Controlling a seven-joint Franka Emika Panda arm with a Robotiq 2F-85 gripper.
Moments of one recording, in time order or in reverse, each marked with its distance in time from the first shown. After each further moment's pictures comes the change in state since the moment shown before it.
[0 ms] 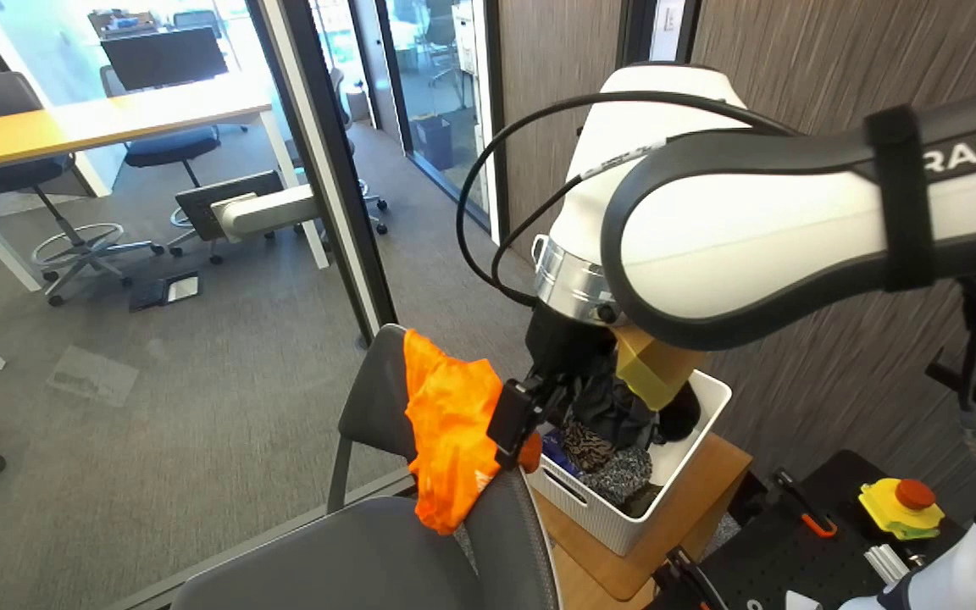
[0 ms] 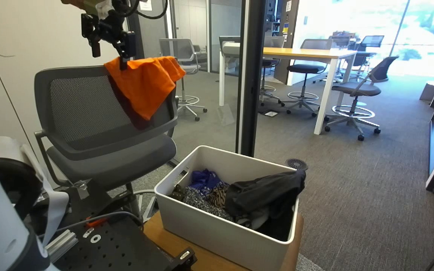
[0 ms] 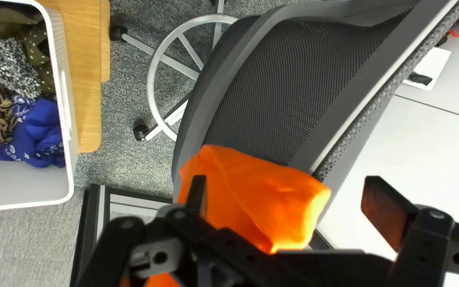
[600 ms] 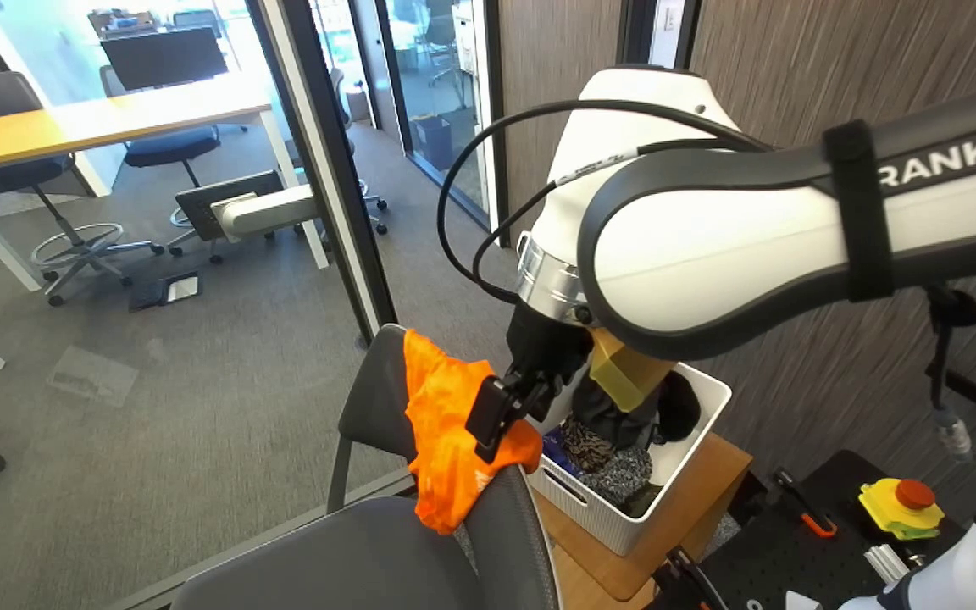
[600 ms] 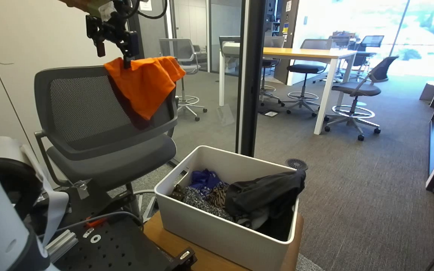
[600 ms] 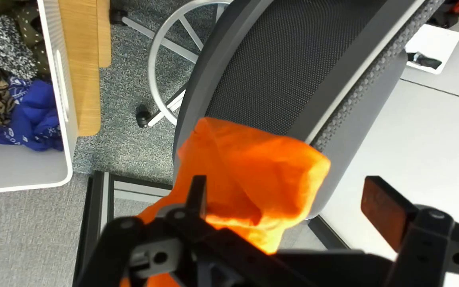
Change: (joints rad) arm 0.000 0.047 0.016 0.028 -0.018 0.060 0.032
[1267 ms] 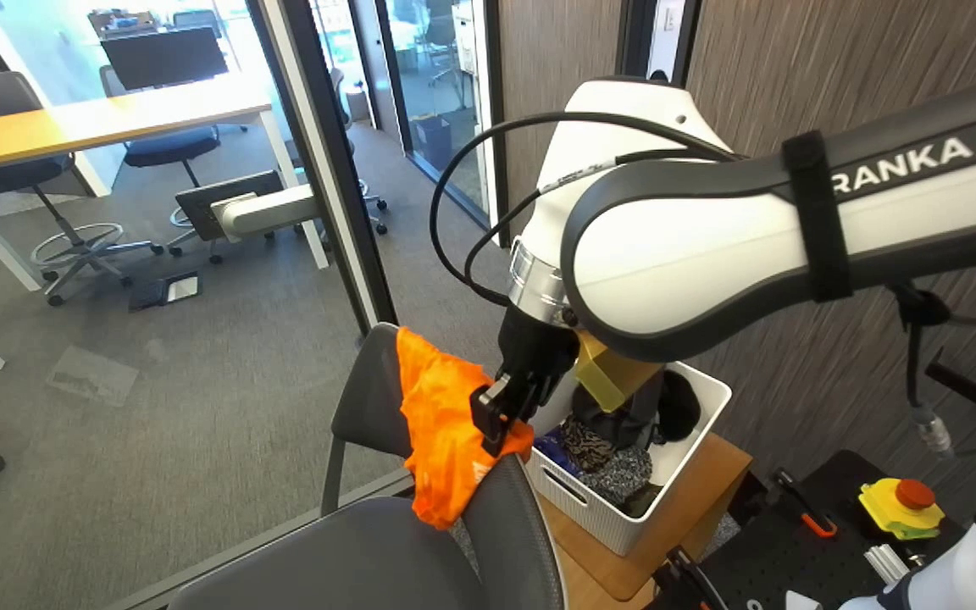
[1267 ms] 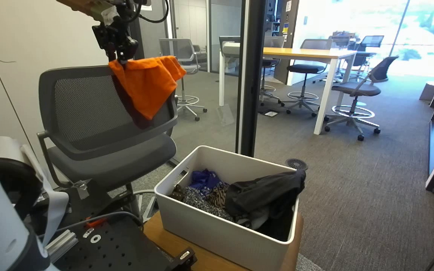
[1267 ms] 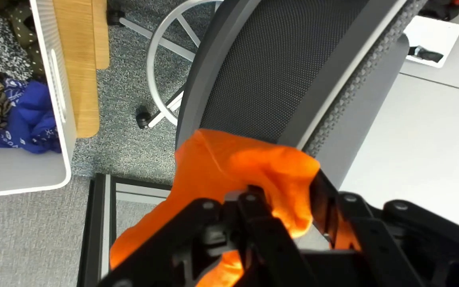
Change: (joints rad) arm 0.001 0.040 -0.001 0.016 0.000 0.027 0.022
